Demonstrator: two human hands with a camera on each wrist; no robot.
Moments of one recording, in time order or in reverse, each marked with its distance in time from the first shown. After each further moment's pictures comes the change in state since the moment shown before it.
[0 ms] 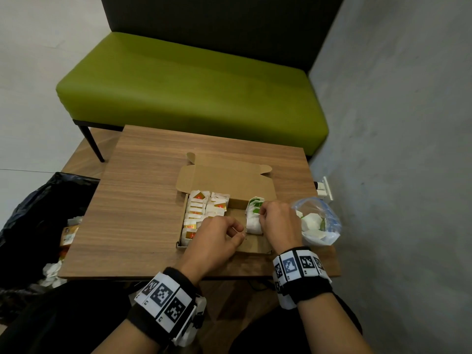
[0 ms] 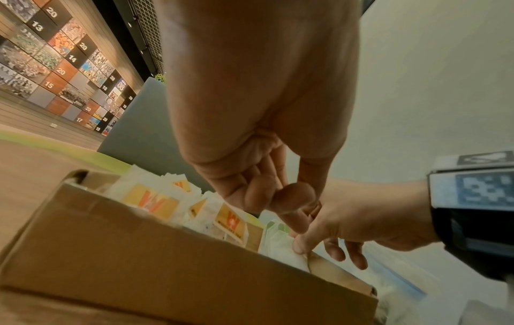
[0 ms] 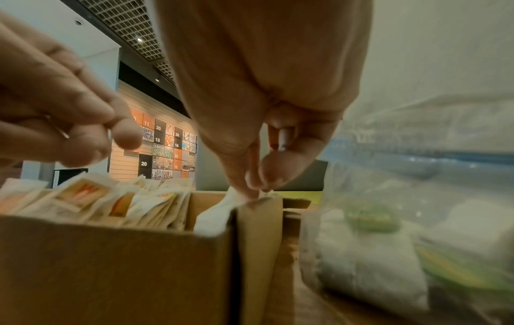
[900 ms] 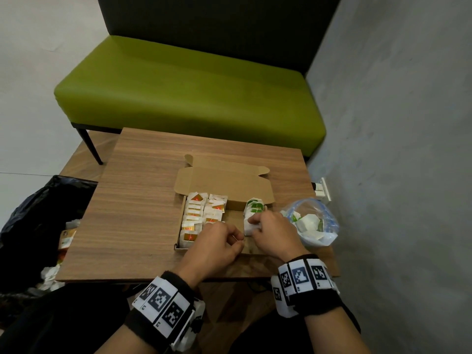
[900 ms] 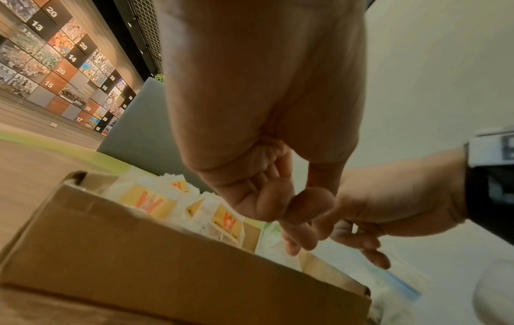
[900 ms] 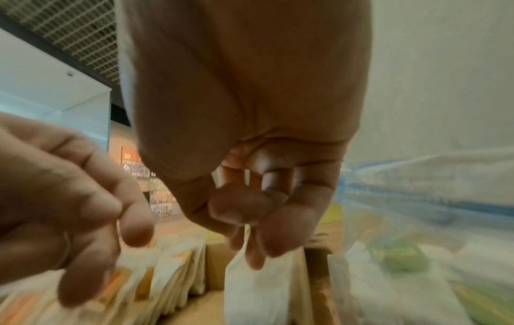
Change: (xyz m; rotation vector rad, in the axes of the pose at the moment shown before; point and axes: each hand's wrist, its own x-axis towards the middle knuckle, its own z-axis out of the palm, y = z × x) left_hand -0.005 0.003 0.000 -0.009 -0.116 -0.025; right_hand -0.018 -0.005 -0.022 0.109 -0.322 -0.052
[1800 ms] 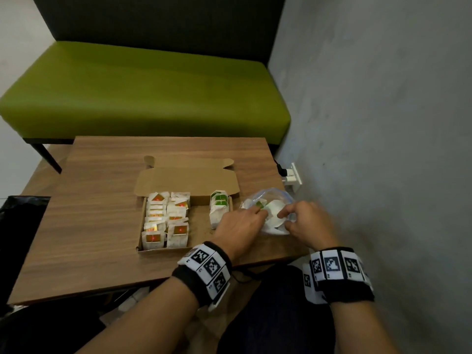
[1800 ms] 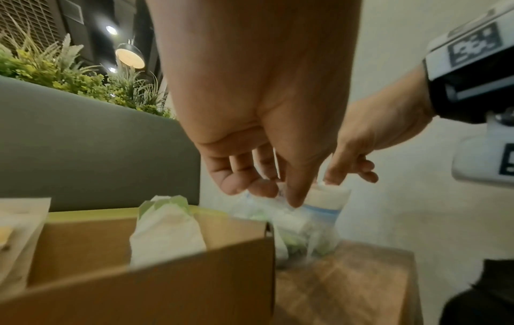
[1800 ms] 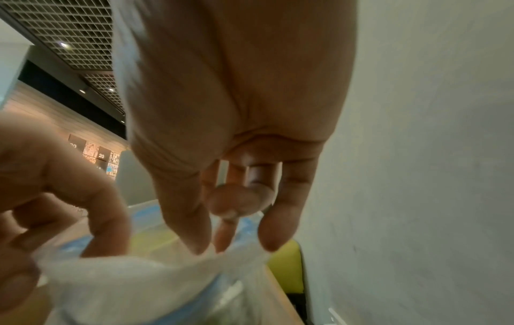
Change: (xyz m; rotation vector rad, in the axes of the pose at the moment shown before) left_hand 0.050 0.079 0.075 0.700 -0.100 0.476; right_hand -0.041 0.124 -0.036 0.008 0.178 0.223
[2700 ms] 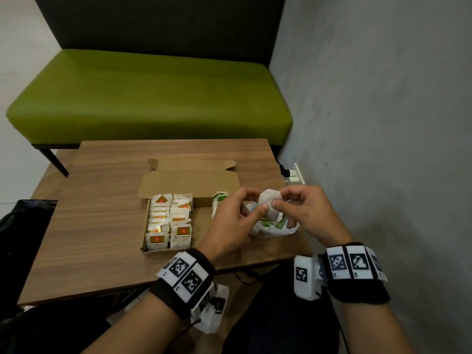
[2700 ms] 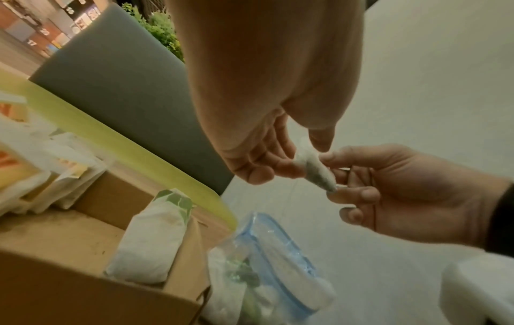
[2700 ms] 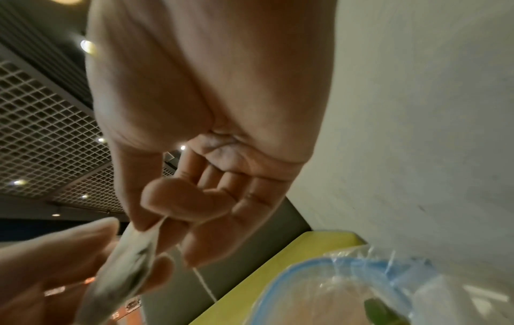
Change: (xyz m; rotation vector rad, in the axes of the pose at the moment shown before) left_hand -0.024 -0.004 -0.024 -0.977 0.396 -0.186; right_hand -0.008 -0.017 -0.023 0.954 0.017 -0.277
